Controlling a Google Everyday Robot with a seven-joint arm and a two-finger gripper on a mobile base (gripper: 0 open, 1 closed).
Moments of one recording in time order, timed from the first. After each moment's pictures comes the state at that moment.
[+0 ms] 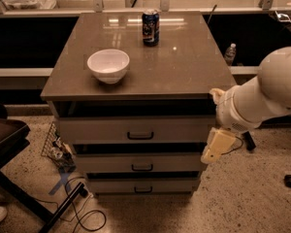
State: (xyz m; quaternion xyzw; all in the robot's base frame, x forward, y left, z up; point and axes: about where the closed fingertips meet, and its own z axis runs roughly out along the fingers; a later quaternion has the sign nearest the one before) arm 0.484 -0.173 0.797 -0.61 0.76 0.00 0.24
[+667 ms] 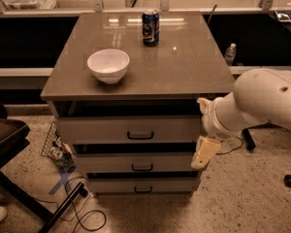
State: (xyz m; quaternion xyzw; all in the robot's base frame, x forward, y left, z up) arm 0.498 -0.154 0.748 -0.63 0.74 0.00 0.24
